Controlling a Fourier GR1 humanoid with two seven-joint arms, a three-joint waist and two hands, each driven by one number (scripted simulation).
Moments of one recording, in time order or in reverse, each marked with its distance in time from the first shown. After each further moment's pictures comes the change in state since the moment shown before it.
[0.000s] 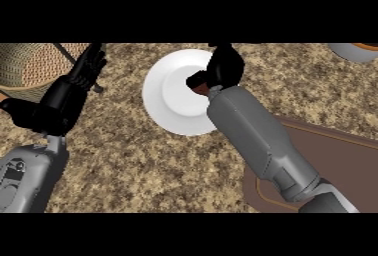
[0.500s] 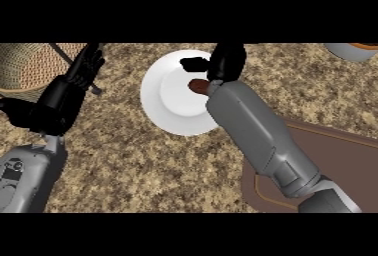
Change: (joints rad) left arm 0.000 -0.001 0.012 -0.002 -0.001 -0.001 0.001; right arm -0.033 -0.001 -0.041 0.015 -0.136 -0.292 -0.188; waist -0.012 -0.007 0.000
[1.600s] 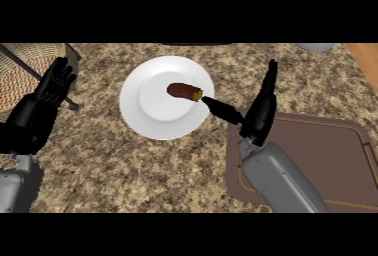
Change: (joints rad) left arm 0.154 0.025 0.109 -0.062 -0.006 -0.021 -0.003; right arm 0.578 -0.091 0.110 -0.635 -0.045 -0.148 -0.137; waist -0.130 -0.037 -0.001
